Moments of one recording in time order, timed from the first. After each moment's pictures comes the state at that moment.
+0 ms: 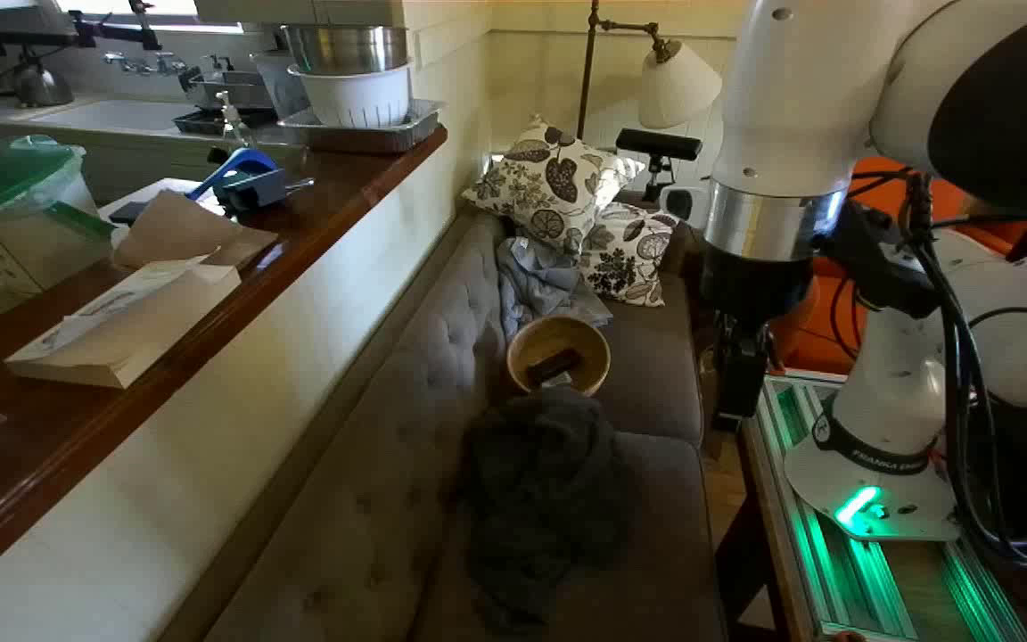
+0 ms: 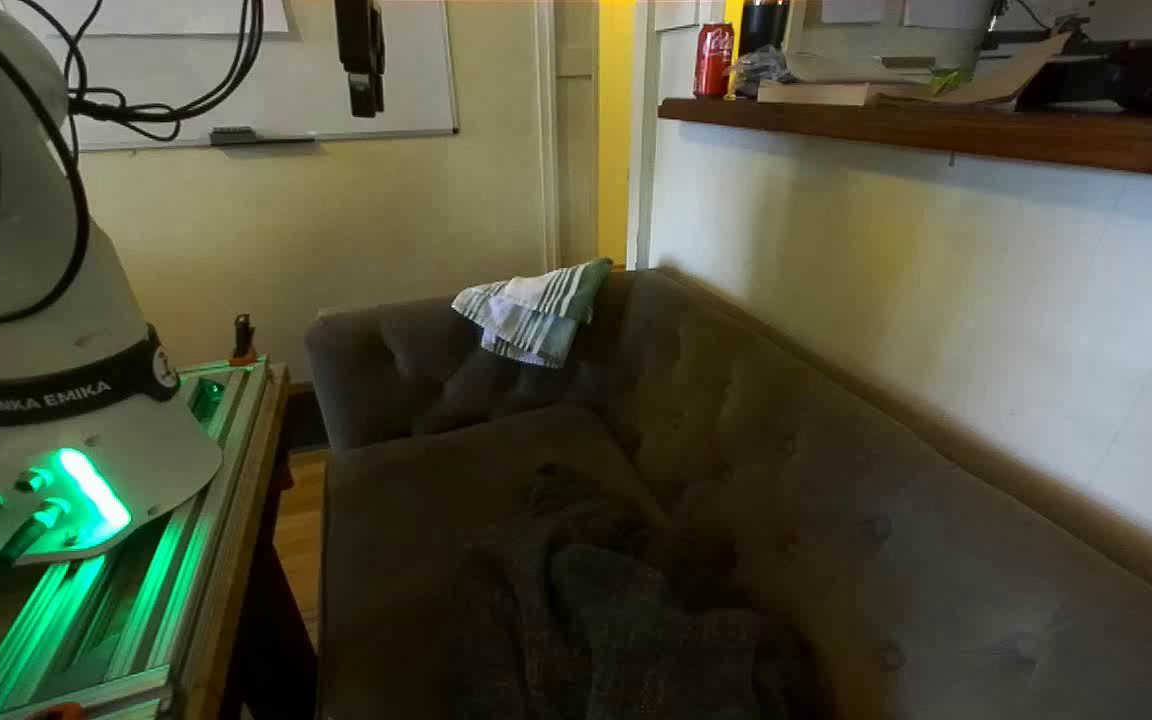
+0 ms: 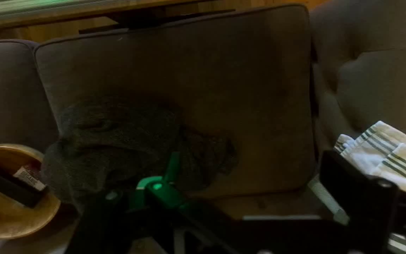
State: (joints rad) arm 0.15 -0.77 0.28 -2.64 0.24 1.82 0.43
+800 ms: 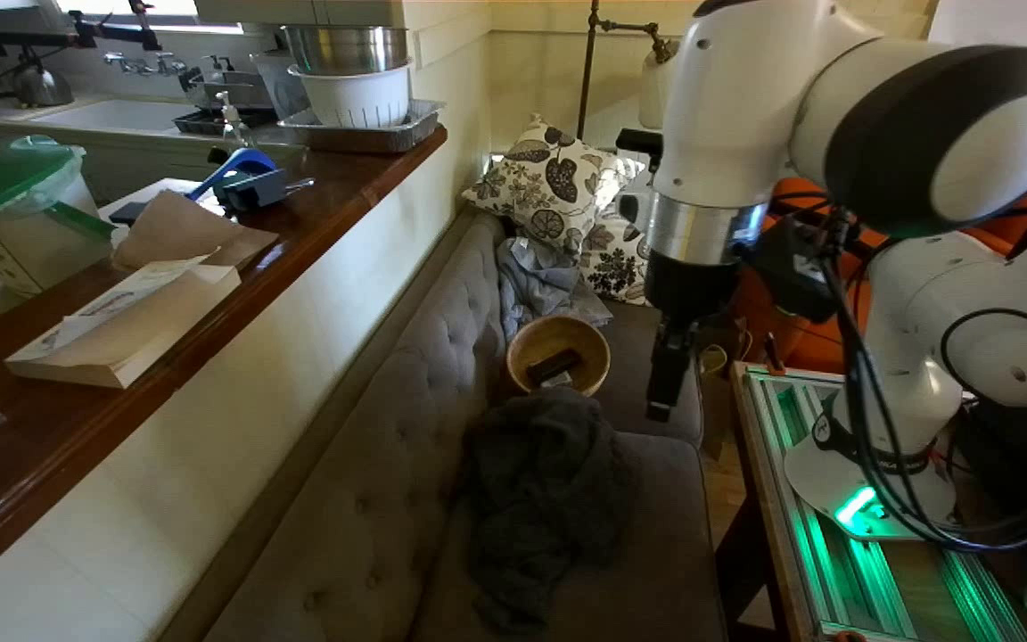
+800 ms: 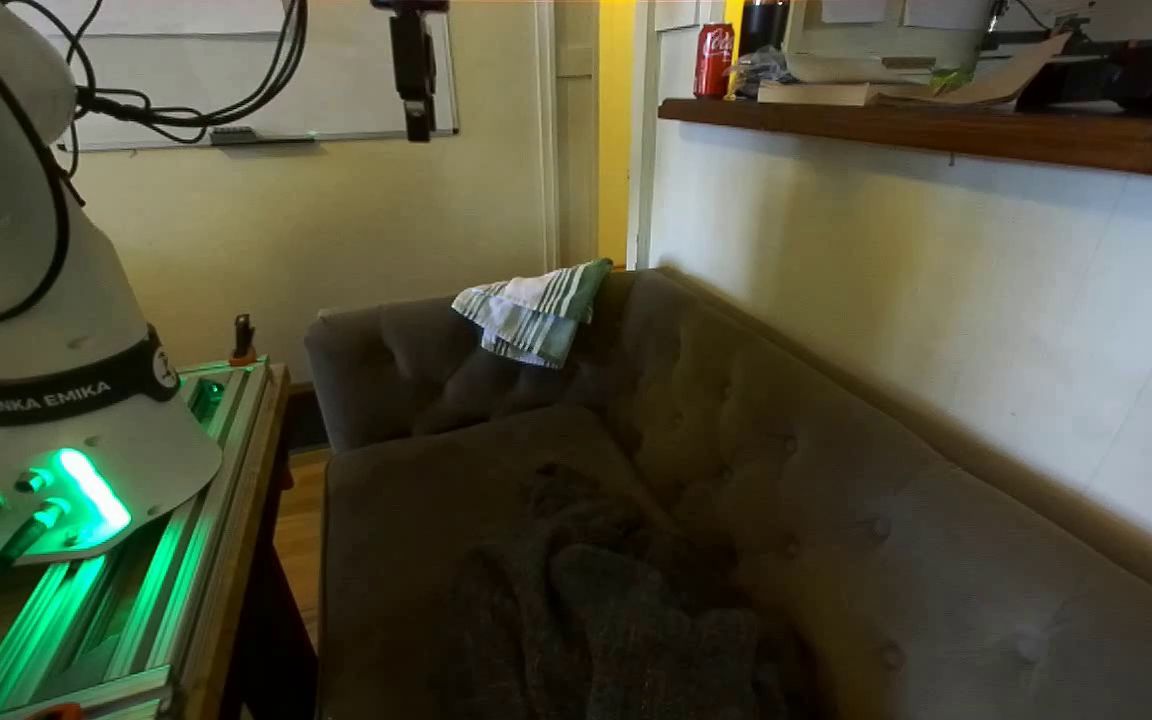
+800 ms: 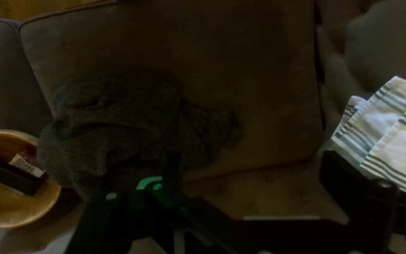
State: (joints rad) arm 0.07 -0.65 0.27 -2.64 0.21 1.99 0.41
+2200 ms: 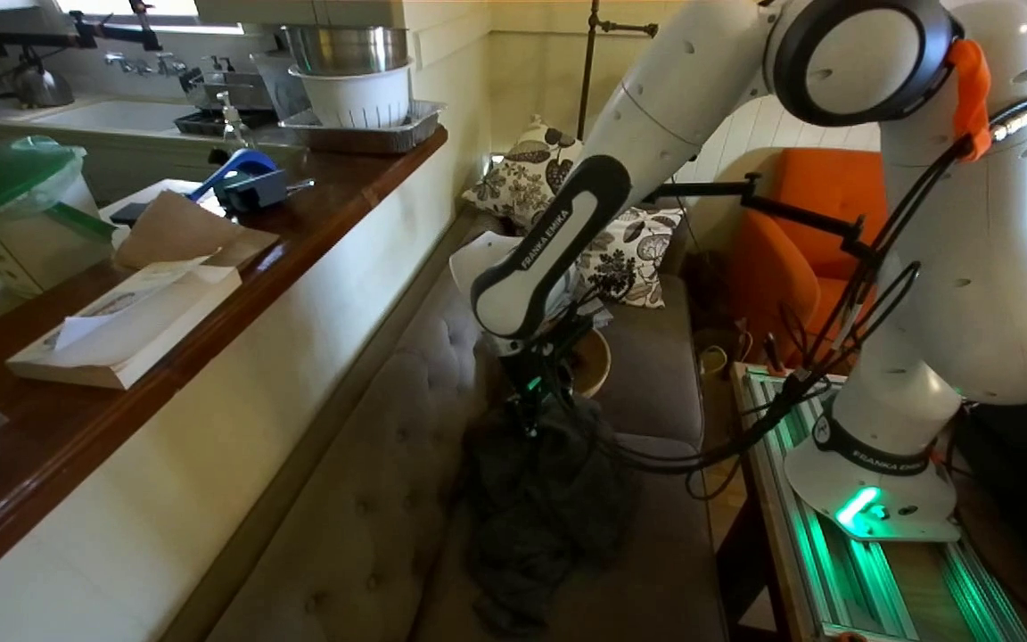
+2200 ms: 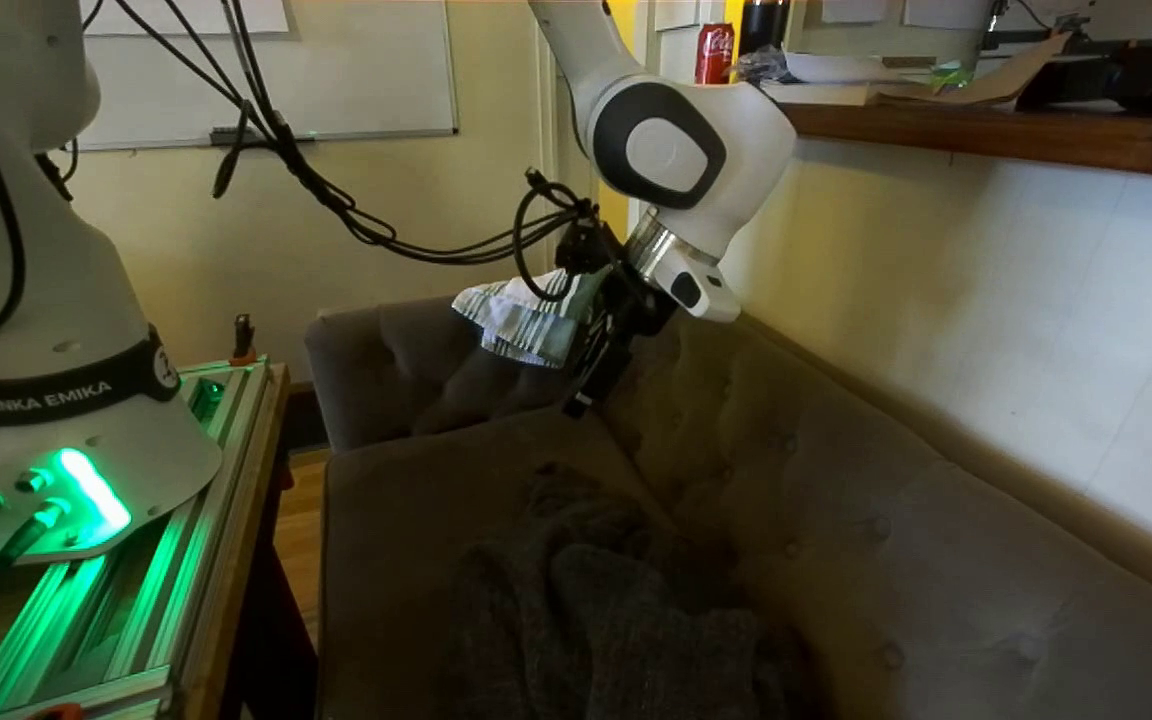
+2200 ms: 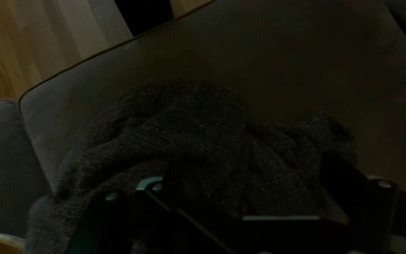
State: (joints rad) arm -0.08 0.48 -0.03 -2.13 0.16 2.10 0.24
